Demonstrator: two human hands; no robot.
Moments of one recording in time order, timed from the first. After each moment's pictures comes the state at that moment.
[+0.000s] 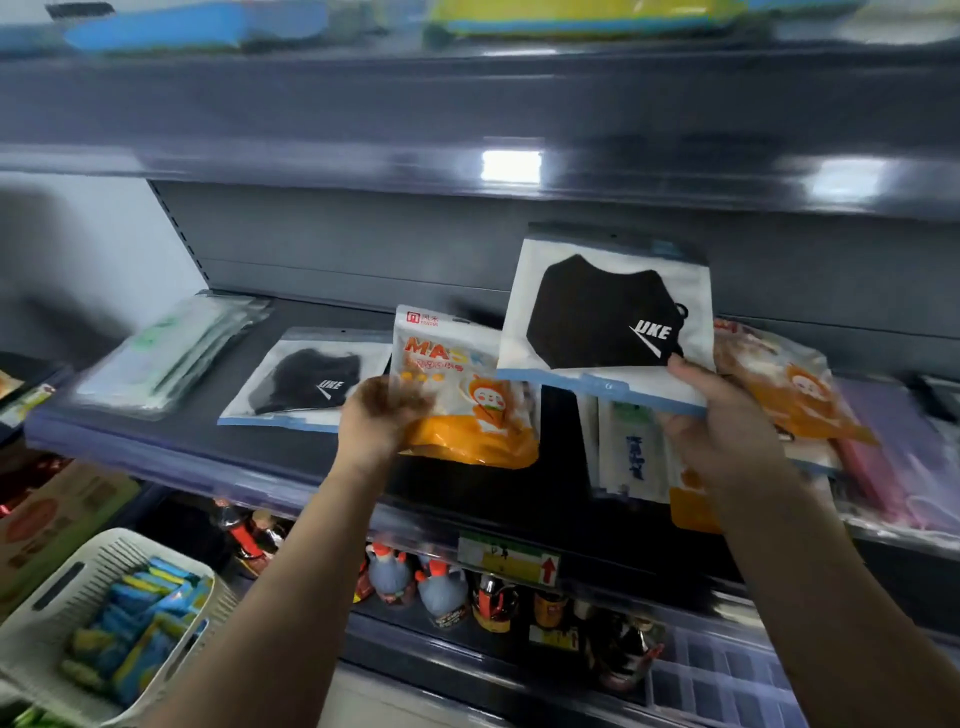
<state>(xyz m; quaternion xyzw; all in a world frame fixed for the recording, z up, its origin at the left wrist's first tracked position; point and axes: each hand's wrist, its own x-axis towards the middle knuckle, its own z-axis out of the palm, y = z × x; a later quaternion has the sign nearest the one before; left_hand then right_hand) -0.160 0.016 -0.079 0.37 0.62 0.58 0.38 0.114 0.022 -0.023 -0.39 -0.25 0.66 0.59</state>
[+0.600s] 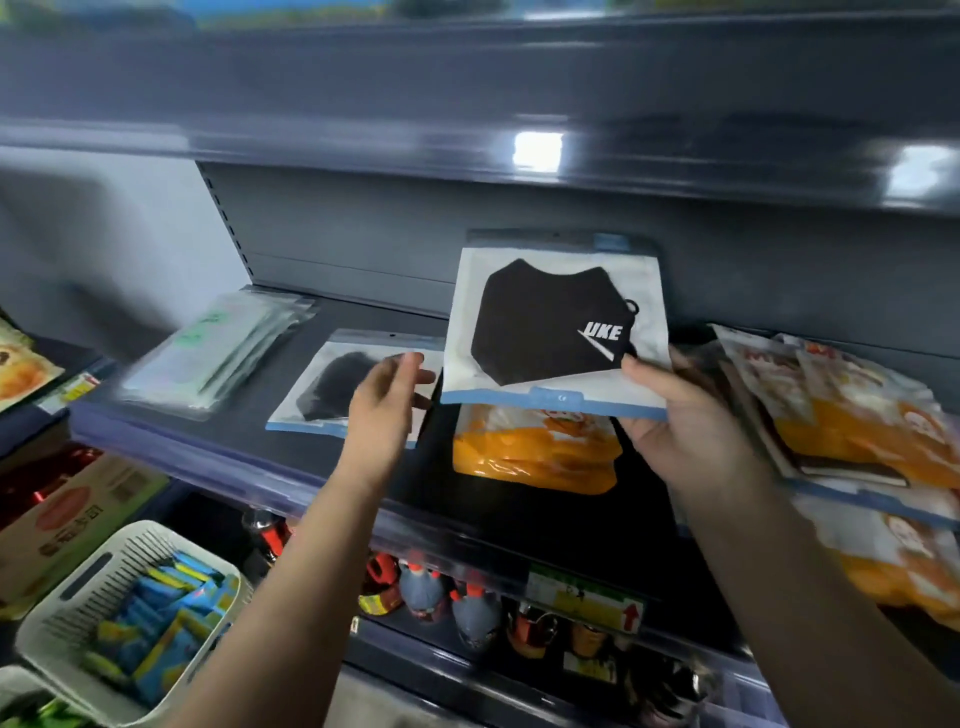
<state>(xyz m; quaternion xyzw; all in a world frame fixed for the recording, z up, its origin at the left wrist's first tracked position) -0.211 0.016 -0.062 0.42 0.62 0.58 0.31 0.014 0.049 -0.031 -0.33 -0.27 0.71 0.56</state>
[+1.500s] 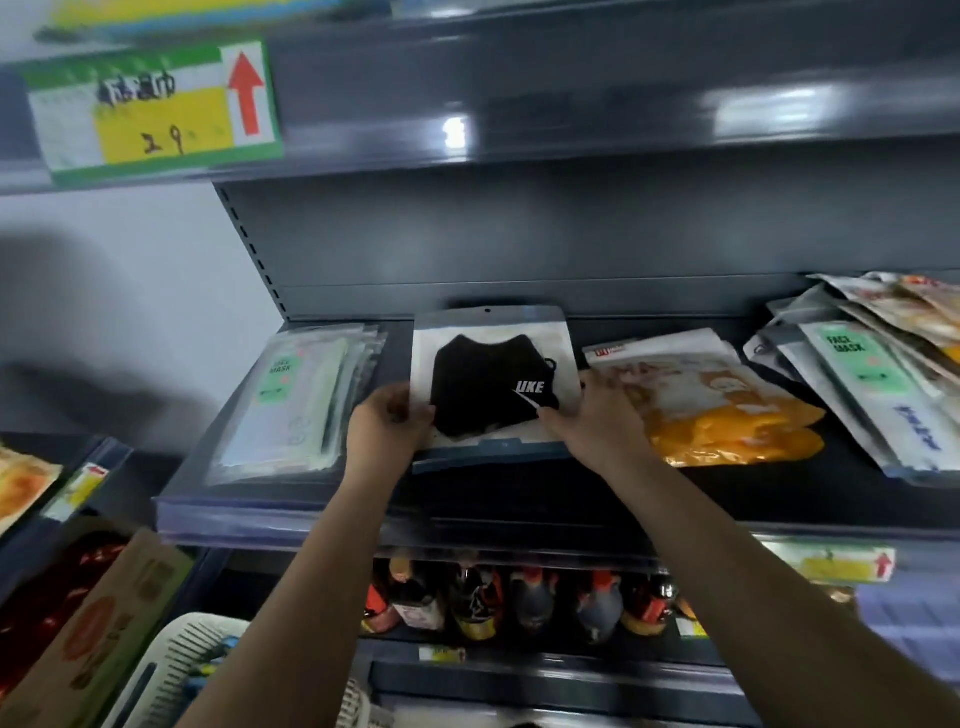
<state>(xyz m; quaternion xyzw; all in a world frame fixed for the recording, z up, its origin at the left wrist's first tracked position) -0.412 0.047 -0.090 0.53 0.67 0.43 0.29 -0.207 0.043 -0.074 -0.70 -0.61 0.26 0.24</state>
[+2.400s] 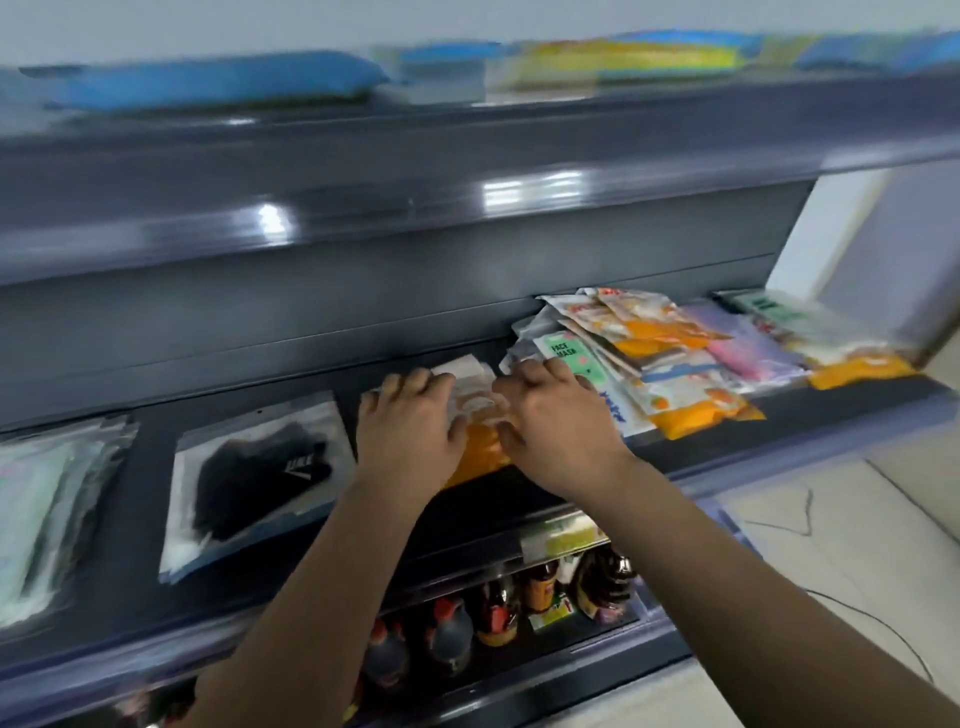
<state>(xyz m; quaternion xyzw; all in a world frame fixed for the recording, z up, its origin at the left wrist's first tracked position) -0.189 0.022 -0.029 0.84 0.52 0.16 -0.02 -0.055 -0.036 -0.005 -0.71 -0.70 -0.05 0.09</state>
